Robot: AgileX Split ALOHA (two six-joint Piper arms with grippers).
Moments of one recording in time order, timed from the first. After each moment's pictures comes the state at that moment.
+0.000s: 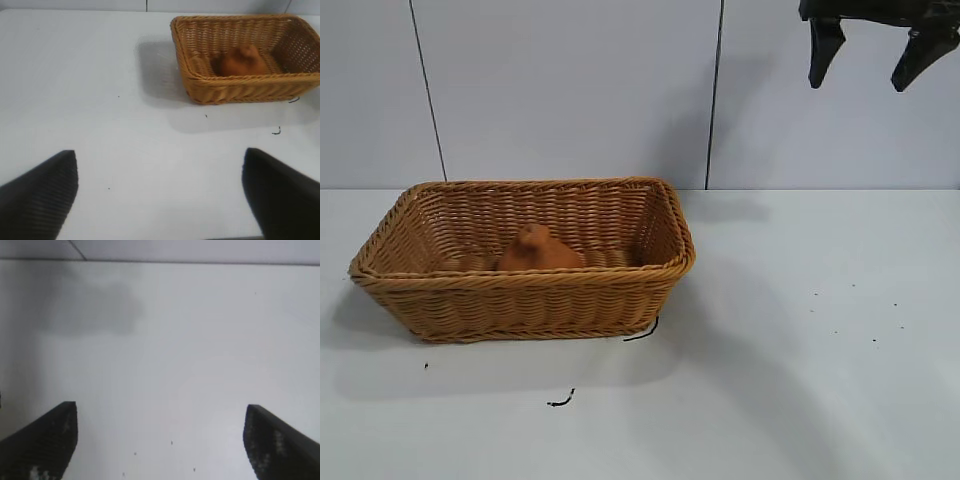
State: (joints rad) left arm -0.03 -0.01 -0.50 -0.05 1.07 0.00; right arm 0.06 2.06 -2.00 0.00 1.21 0.09
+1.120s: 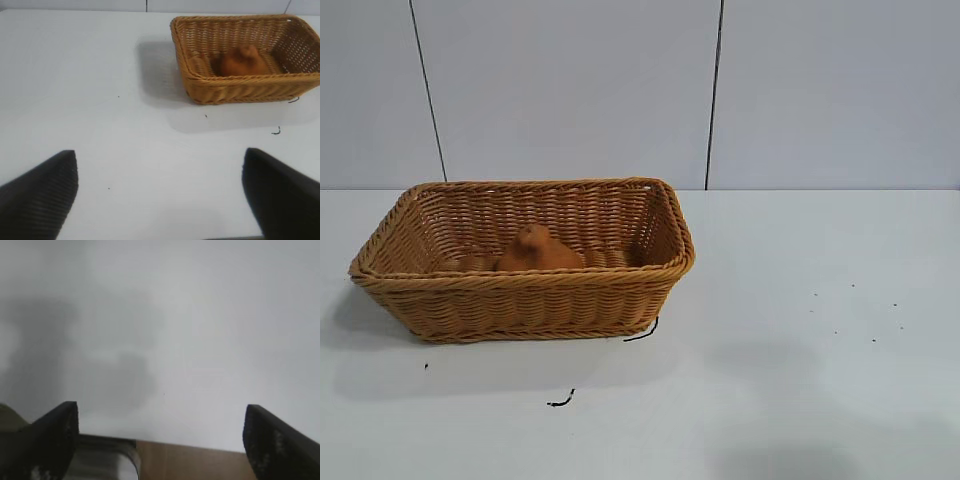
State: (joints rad) left arm -0.03 -0.01 -0.50 -0.05 1.07 0.00; right arm 0.06 0.50 -0.50 0.01 1.02 0.05
